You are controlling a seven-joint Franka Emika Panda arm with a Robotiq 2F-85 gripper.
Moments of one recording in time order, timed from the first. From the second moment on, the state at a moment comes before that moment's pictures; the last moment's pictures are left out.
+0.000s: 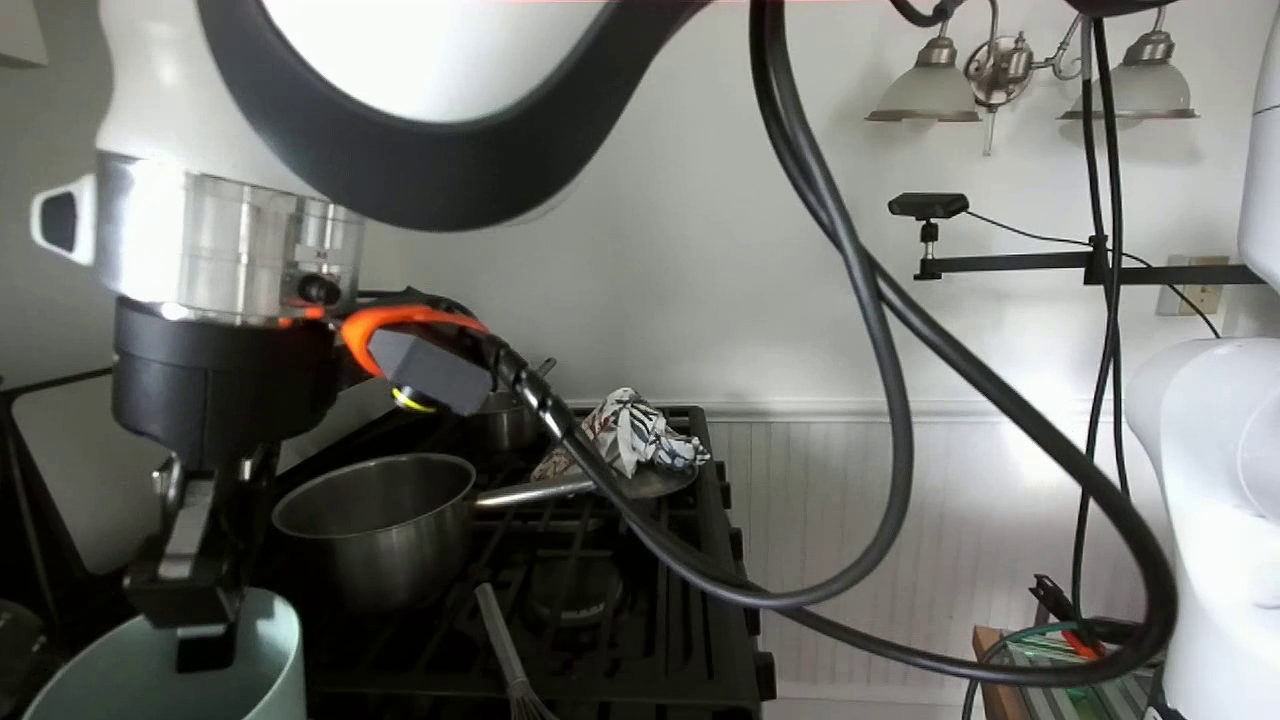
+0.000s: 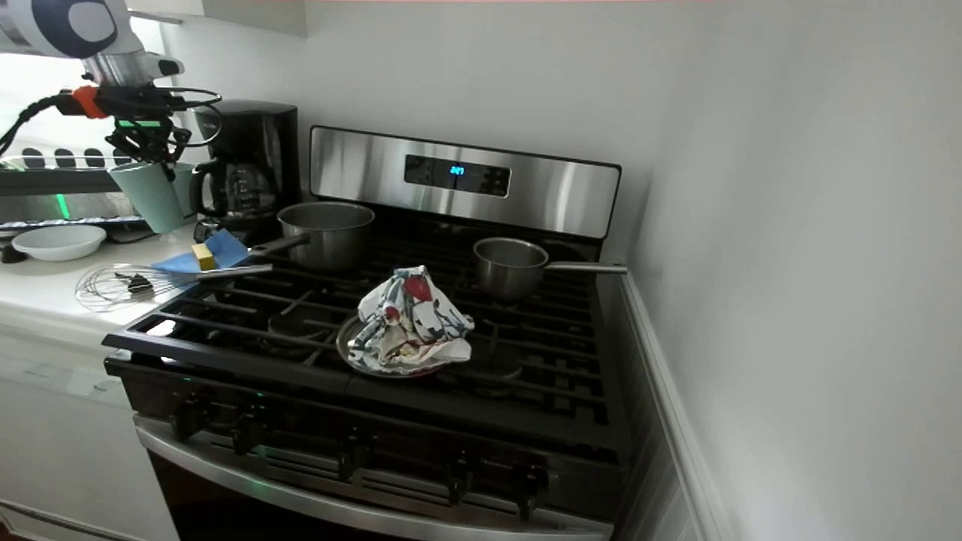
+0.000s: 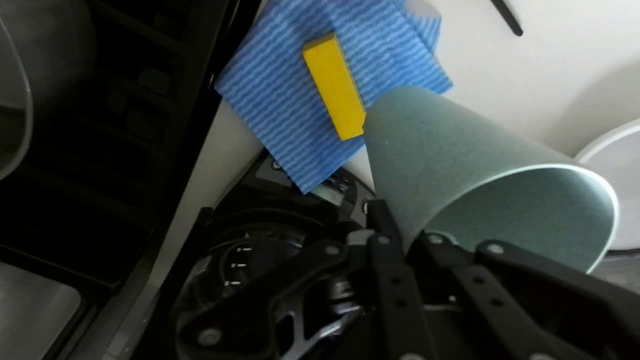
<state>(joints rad) 0.20 0.07 0.27 -2.03 -0.07 2.37 -0.27</state>
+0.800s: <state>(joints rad) 0.22 0.23 0.33 -2.02 0.12 2.43 -0.61</state>
